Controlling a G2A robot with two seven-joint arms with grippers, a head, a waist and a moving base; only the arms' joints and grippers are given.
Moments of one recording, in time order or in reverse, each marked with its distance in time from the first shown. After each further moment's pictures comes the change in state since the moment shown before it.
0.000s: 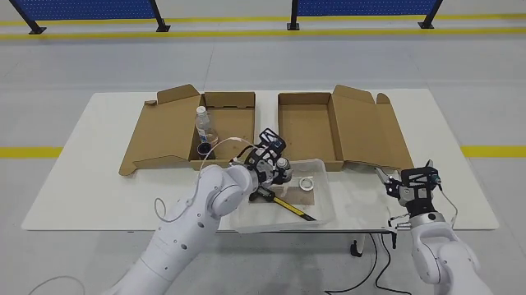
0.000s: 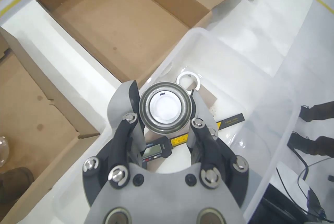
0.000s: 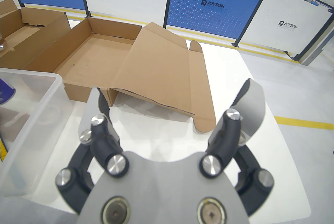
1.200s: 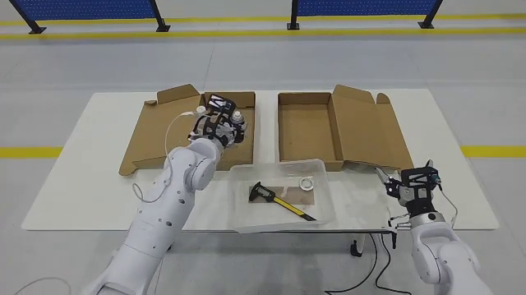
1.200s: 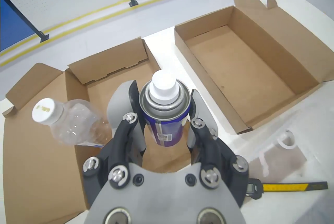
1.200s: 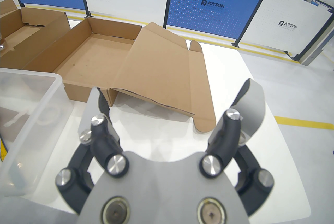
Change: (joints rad) left arm -0.082 0.016 -0.161 0.191 0.151 0.174 0.231; right arm 0.000 0.000 0.000 0.000 0.000 0.000 0.000
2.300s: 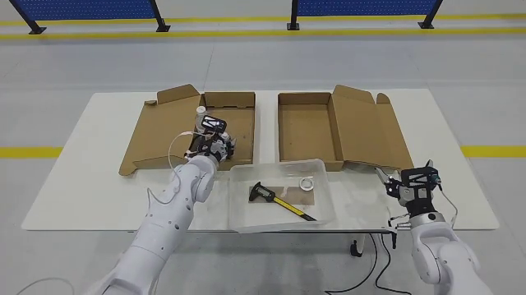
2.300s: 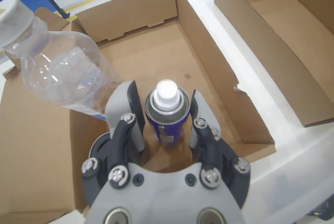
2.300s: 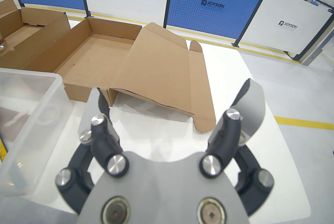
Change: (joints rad) left arm -0.002 -0.025 0.034 0.264 0.076 0.069 0.187; right arm 0.000 0.000 0.000 0.000 0.000 0.000 0.000
